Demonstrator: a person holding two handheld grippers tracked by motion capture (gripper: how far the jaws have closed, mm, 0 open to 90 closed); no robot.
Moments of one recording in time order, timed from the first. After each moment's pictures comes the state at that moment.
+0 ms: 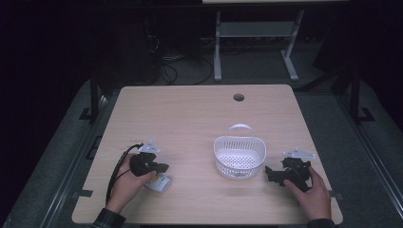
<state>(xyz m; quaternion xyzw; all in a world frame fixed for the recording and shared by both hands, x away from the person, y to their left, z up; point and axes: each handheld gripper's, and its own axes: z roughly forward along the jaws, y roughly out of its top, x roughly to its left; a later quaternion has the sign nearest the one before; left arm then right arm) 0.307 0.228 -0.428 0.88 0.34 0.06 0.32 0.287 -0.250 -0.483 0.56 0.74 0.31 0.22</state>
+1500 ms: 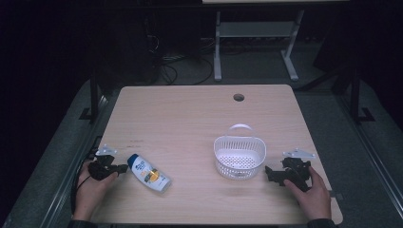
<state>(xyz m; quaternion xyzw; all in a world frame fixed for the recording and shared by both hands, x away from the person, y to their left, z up) 0.298 0.337 -0.444 0.82 0.48 0.12 0.28 0.287 -0.250 -0.483 0.56 0.74 0.31 0.22</state>
